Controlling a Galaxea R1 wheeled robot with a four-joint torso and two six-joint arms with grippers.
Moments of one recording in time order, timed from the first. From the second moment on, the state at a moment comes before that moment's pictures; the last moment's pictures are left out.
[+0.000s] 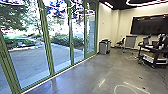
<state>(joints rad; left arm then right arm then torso) 1.42 3.03 -2.74 0.11 0.20 -0.11 -1.57 3.00 -2.63 0.46 0.03 -0.56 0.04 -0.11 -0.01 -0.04</state>
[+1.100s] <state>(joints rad) 1.42 3.03 -2.74 0.11 0.19 -0.11 -1.57 3.00 -2.63 0.46 0.03 -0.56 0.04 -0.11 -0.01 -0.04</state>
